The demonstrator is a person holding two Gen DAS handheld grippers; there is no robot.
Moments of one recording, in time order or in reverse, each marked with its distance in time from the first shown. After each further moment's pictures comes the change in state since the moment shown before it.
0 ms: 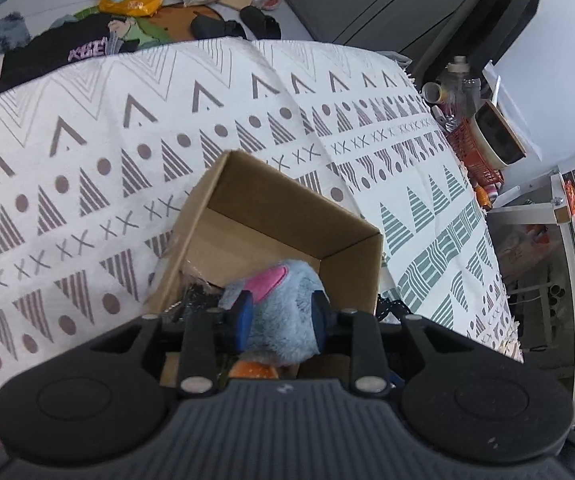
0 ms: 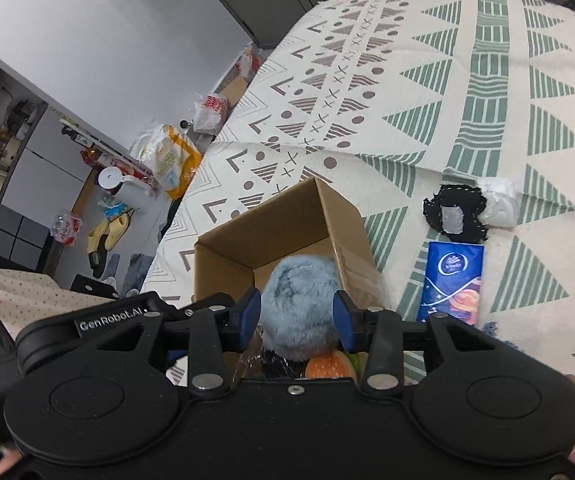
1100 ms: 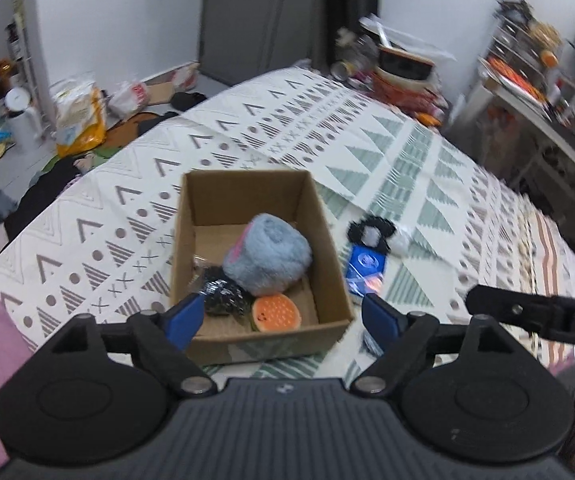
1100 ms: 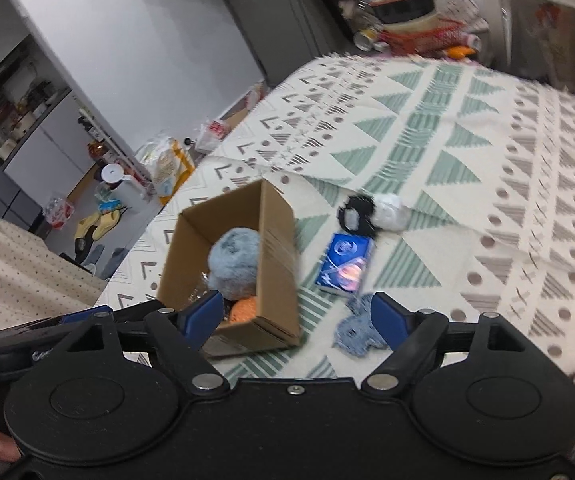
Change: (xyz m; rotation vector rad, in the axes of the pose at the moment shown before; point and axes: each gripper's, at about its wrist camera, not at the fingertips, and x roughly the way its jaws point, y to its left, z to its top) left arm -0.083 -0.049 -0.118 0.532 -0.161 0.091; right arm -0.114 -0.052 -0.066 -0.152 -0.141 -0.066
